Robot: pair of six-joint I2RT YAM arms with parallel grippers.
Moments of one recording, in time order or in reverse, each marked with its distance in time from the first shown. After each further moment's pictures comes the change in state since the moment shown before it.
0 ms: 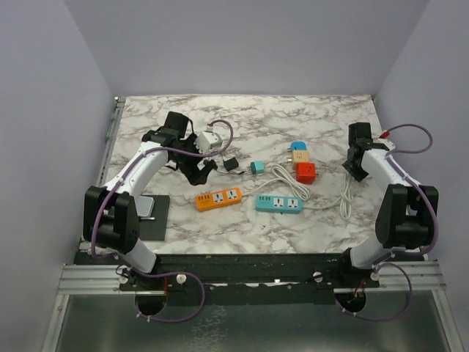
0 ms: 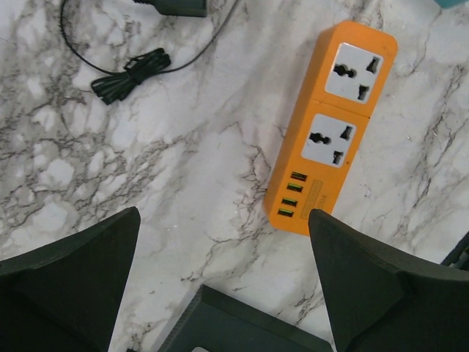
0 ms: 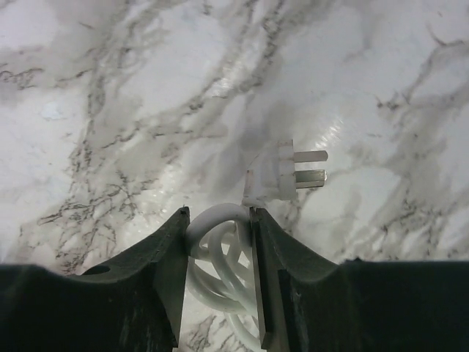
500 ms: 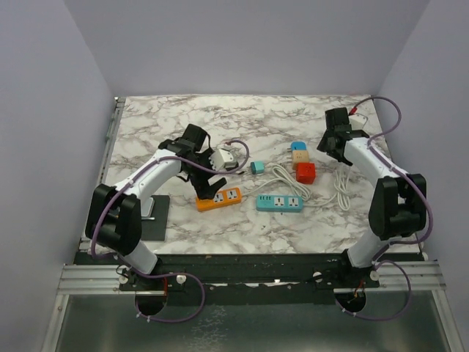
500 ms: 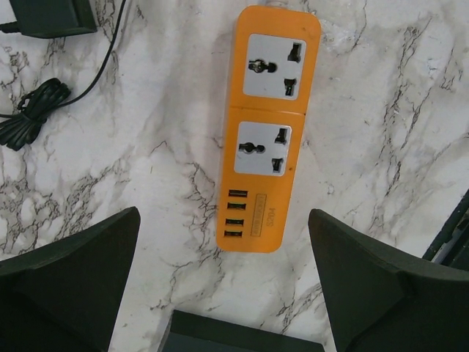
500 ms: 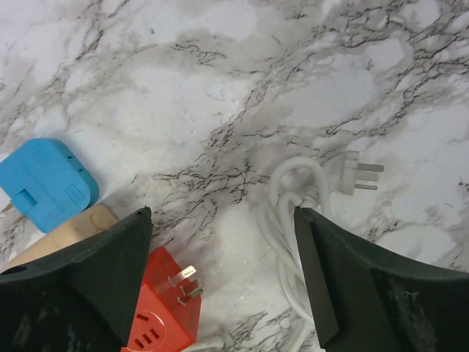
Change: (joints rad) left arm -0.143 -0.005 -0.098 0.002 -0.018 0.053; right arm 0.185 0.118 0.169 0.103 0.006 -0.260
